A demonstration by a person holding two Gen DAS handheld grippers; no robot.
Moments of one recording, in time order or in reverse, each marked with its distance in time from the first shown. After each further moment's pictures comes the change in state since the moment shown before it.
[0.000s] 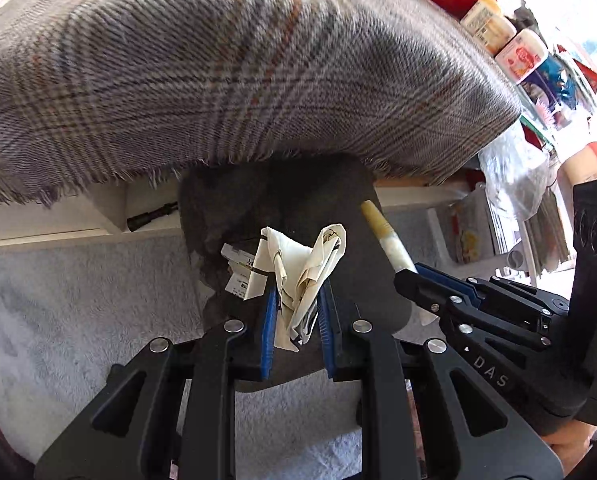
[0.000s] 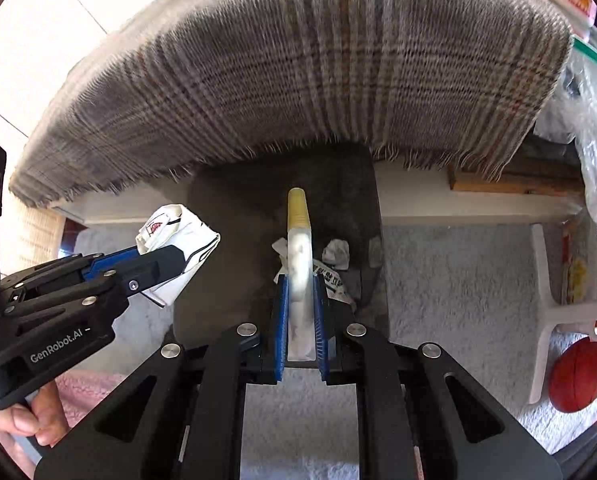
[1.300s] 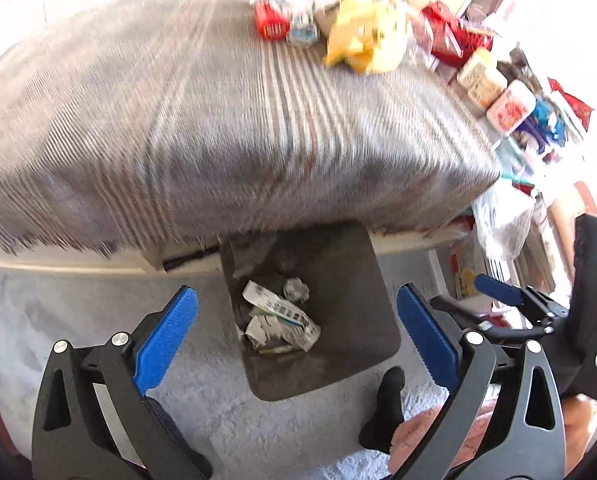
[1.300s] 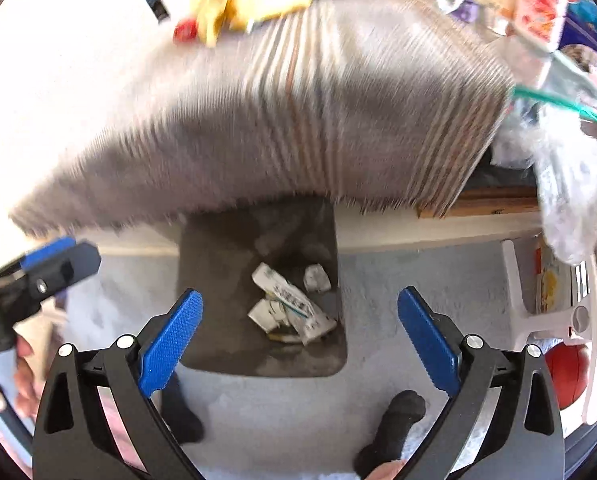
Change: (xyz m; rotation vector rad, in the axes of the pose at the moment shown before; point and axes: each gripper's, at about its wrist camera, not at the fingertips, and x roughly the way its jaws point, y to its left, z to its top) left arm -0.086 0.004 0.028 -0.016 -0.155 0.048; right arm -0.064 -0.022 0.018 0.051 -0.106 -0.035
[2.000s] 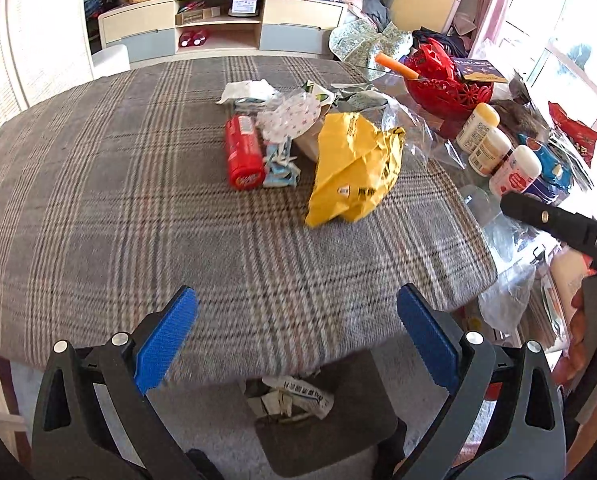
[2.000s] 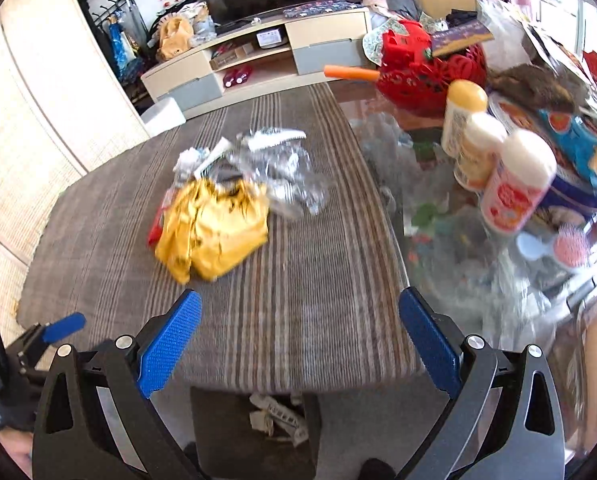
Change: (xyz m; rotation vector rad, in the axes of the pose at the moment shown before) left arm -0.002 -0.029 0.138 0.105 -0.075 0.043; right arm -0.064 -0.024 0.177 0.050 -0.212 -0.045
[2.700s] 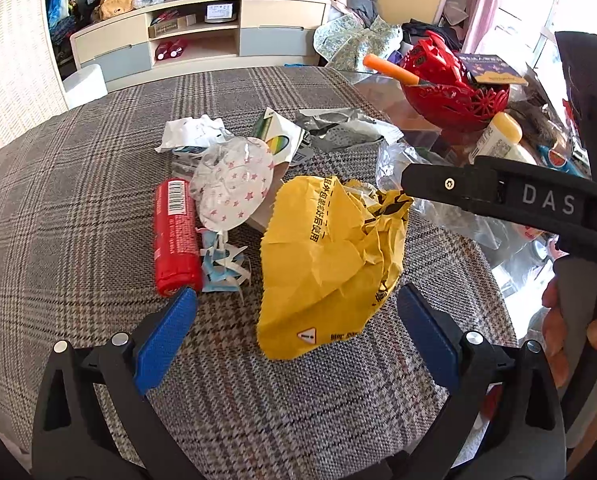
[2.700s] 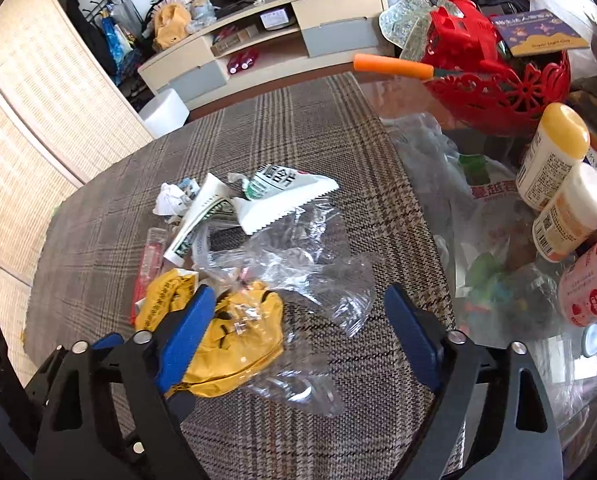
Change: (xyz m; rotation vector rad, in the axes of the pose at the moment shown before) left arm 0.078 -0.036 0.074 0.071 -0.006 0.002; right arm 0.098 0.004 0.079 0.026 0.083 0.058
